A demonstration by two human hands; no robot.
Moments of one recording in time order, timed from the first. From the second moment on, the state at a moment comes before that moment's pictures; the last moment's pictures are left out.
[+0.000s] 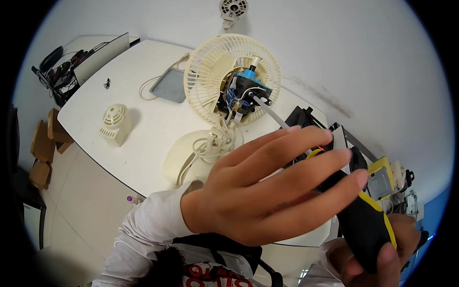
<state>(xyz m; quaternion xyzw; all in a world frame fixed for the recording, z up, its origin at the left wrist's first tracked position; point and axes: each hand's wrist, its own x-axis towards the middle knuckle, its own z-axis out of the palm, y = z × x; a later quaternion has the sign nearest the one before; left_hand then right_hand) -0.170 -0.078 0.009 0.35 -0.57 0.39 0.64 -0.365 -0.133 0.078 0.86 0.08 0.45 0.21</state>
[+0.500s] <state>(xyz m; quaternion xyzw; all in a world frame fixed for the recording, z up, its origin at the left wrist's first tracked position) -0.188 -0.080 0.016 0.35 -0.55 0.35 0.67 -0.345 -0.120 0.057 0.76 -0.17 0.57 0.25</state>
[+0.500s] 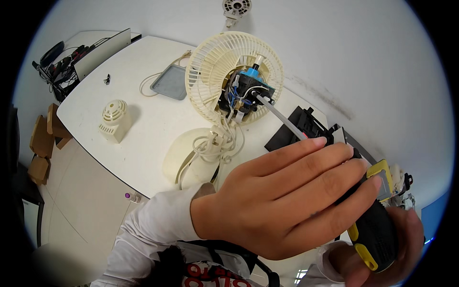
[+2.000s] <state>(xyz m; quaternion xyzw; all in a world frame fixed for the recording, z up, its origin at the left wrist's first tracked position) -0.175 -0.091 0.016 0.36 -0.51 0.40 0.67 -0.362 -0.111 0.080 0.83 -0.19 0.43 0.31</state>
